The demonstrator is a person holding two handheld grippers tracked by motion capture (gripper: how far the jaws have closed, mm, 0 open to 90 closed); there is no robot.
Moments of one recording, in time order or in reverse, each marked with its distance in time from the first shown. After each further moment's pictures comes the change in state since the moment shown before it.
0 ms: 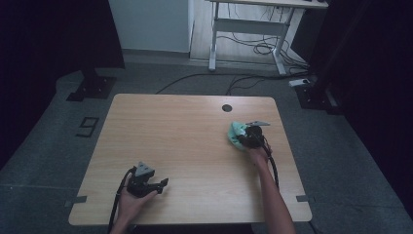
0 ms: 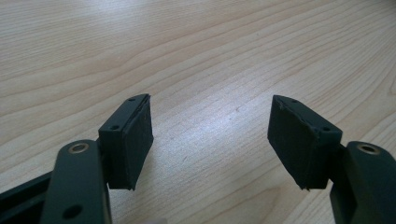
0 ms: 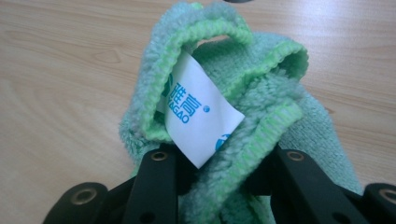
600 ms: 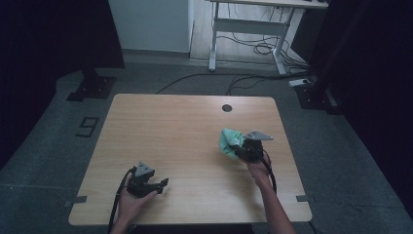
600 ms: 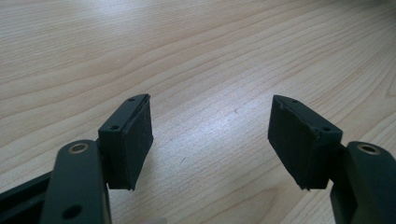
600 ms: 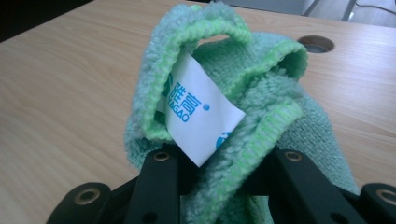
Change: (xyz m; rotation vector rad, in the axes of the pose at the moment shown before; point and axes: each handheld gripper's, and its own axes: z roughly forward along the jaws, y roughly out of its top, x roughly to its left) left arm -0.002 0.001 -0.001 0.000 0.002 0.005; right arm 0.053 -0.019 -0.066 -0.162 0.192 -0.115
